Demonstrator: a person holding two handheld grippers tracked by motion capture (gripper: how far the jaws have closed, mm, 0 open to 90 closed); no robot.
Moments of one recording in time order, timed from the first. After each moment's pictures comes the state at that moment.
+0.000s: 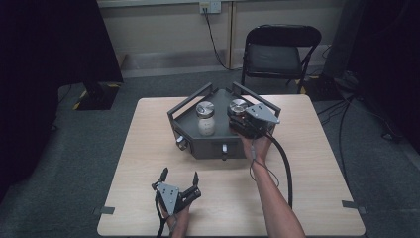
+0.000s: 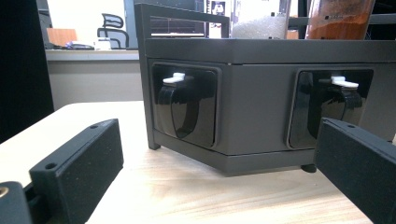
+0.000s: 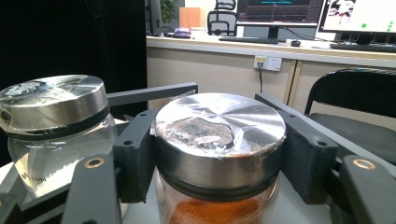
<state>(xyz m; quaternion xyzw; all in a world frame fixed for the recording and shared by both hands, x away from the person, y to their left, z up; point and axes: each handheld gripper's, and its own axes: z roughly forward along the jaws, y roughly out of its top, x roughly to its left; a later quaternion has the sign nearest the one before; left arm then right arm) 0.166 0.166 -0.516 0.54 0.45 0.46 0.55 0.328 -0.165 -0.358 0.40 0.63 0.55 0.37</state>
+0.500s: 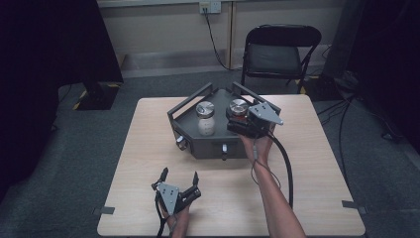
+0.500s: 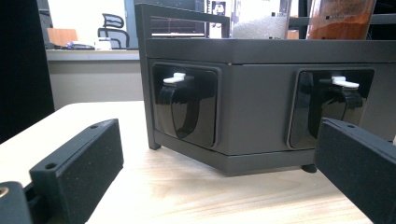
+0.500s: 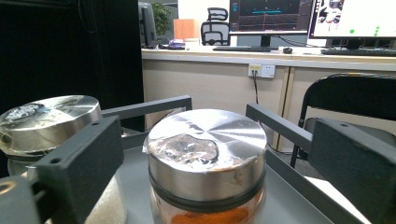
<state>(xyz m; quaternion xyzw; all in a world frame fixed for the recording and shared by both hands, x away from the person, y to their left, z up) 0.166 0.166 -0.516 0.54 0.45 0.46 0.55 0.323 -0.167 -0.360 0.41 0.61 0.57 0.38</state>
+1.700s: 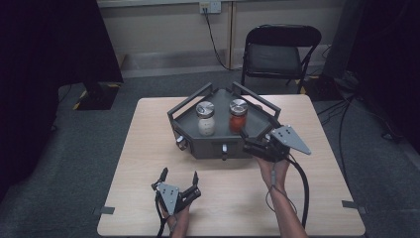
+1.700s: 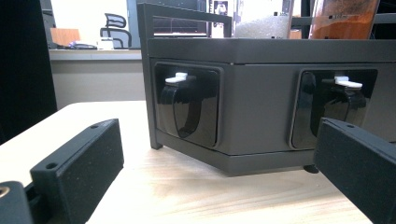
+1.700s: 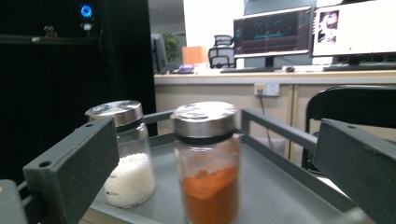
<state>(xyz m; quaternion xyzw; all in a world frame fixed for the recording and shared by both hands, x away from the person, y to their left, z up) 0.166 0.164 -0.515 0.53 0.46 0.46 0.55 0.249 -0.211 -0.382 0.39 0.56 0.62 0.38</state>
